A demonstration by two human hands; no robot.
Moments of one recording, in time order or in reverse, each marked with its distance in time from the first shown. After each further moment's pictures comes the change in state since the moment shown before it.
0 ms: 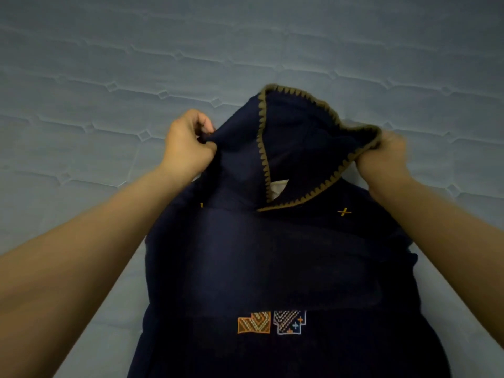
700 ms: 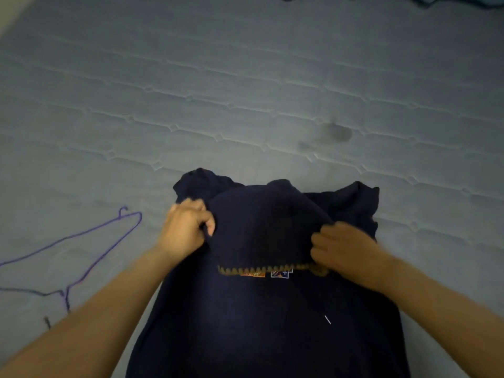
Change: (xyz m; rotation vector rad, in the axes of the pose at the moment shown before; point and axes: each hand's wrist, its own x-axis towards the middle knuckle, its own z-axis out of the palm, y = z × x) left_hand -0.193 -0.046 -0.062 0.585 -0.243 0.371; right_hand -0.183 -0.003 -0.082 -0.993 -0.759 -1.310
